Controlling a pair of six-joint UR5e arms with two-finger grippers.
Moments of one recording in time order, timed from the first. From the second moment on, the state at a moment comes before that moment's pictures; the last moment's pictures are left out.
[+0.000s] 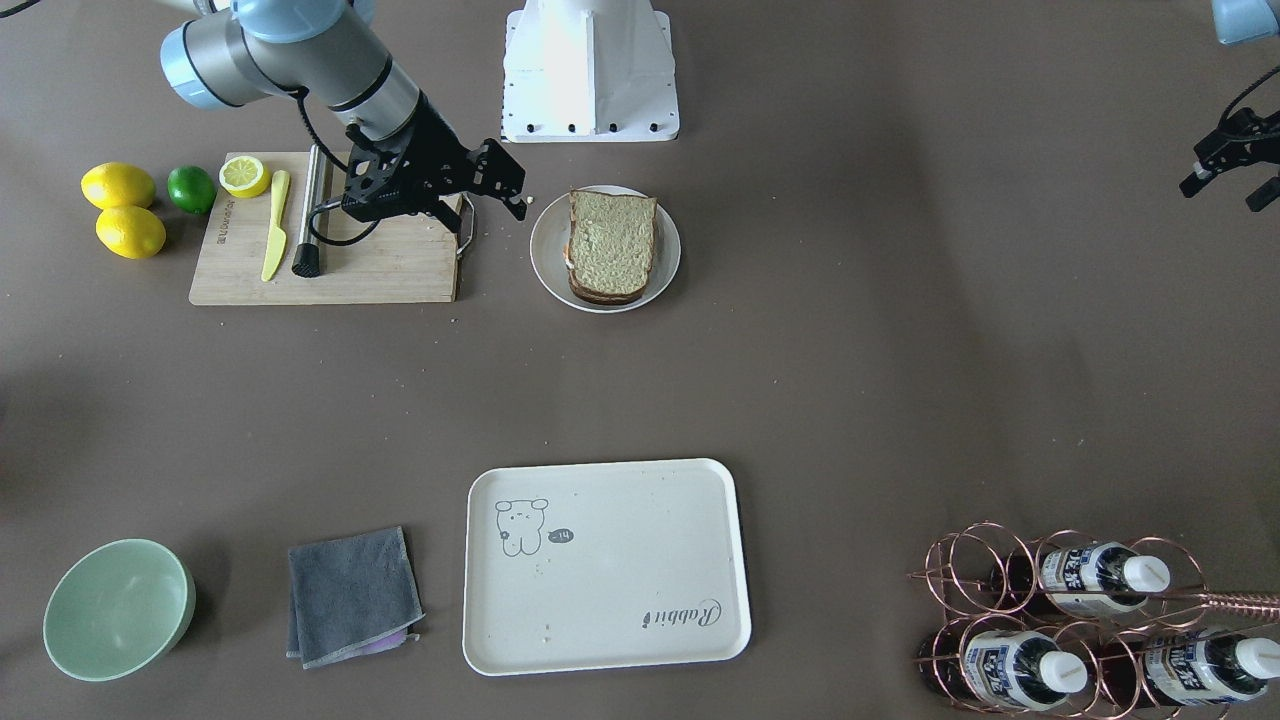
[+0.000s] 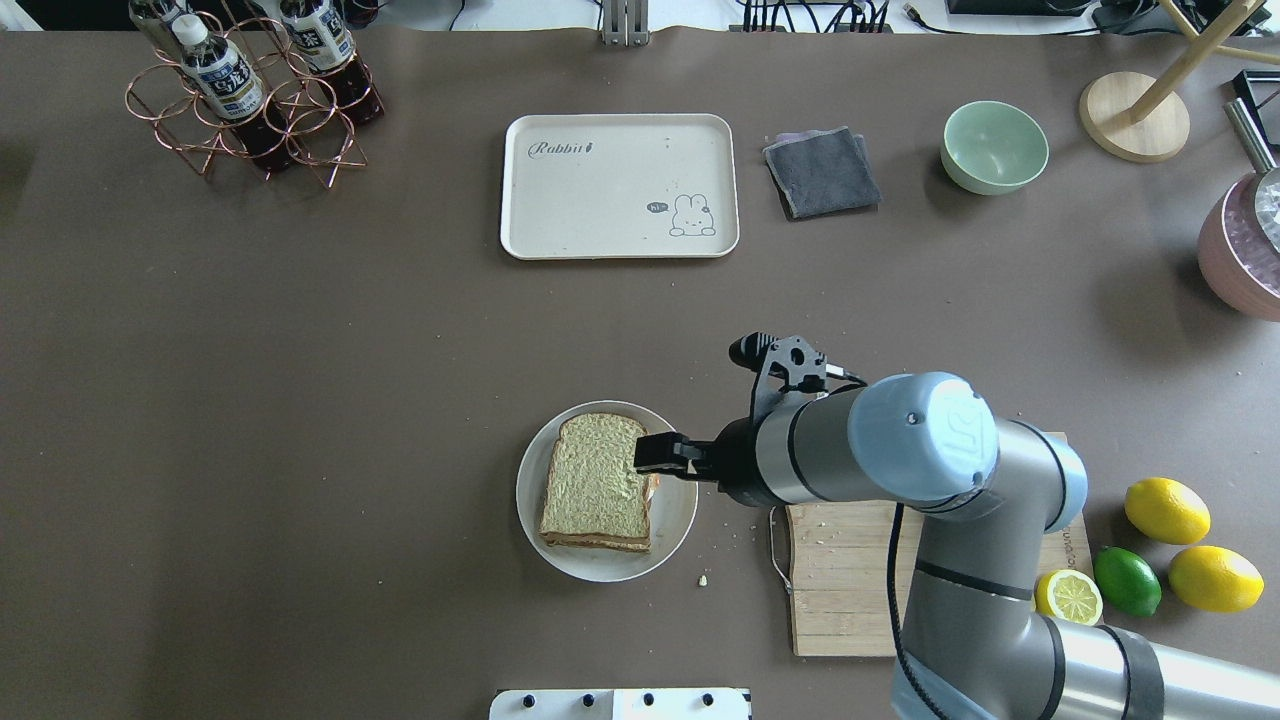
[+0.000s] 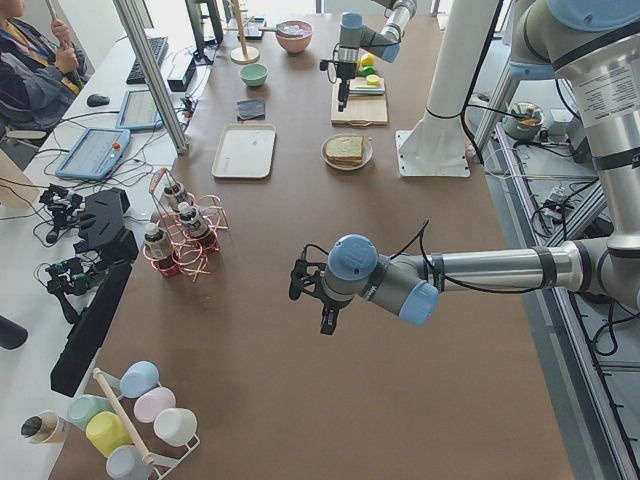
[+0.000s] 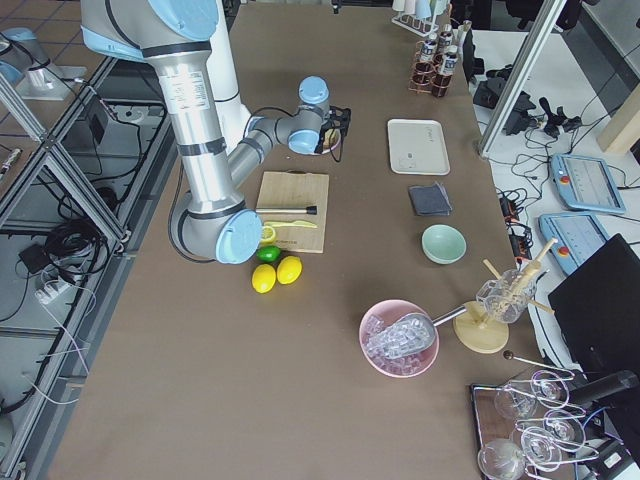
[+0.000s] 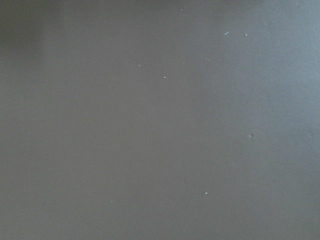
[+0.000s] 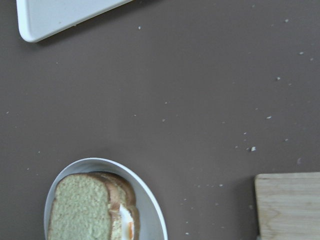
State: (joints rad) left arm -1.28 -1.23 -1.86 -2.22 -2.43 -0.53; right arm 0.57 -1.30 1.94 -1.07 2.02 1.46
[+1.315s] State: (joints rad) left arm -0.43 -1.90 -1.87 -2.00 -1.91 -1.32; right arm 1.20 -1.82 1.91 -1.07 2.46 0.54
